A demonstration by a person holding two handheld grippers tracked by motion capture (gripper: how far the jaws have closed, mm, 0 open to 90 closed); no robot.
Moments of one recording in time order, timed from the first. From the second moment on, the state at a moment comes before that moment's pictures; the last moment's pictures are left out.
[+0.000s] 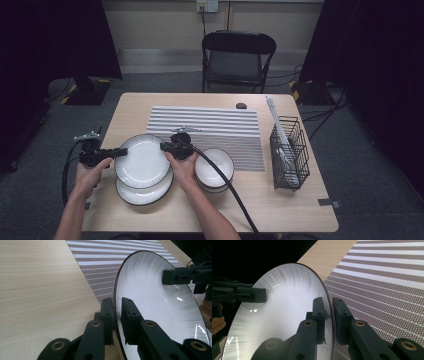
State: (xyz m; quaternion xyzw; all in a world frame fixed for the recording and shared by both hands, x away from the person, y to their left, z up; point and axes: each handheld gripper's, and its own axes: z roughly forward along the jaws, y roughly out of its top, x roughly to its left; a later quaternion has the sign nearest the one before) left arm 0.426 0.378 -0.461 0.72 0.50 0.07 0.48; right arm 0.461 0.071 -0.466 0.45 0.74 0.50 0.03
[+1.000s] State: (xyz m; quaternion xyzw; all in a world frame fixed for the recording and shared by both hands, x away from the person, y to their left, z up) left arm 0.427 0.381 -0.460 0.72 0.50 0.08 0.48; right arm 0.462 0.073 -0.465 0.46 0.73 0.50 0.04
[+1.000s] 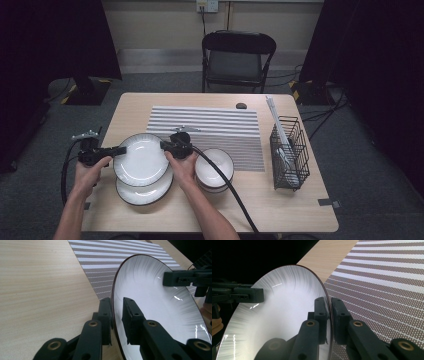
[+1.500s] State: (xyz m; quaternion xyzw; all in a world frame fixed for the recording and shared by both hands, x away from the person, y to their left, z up) left arm 0.424 0.383 -0.459 0.72 0.50 0.07 0.48; right arm 0.460 0.072 -0.465 0.45 0.74 0.50 0.04
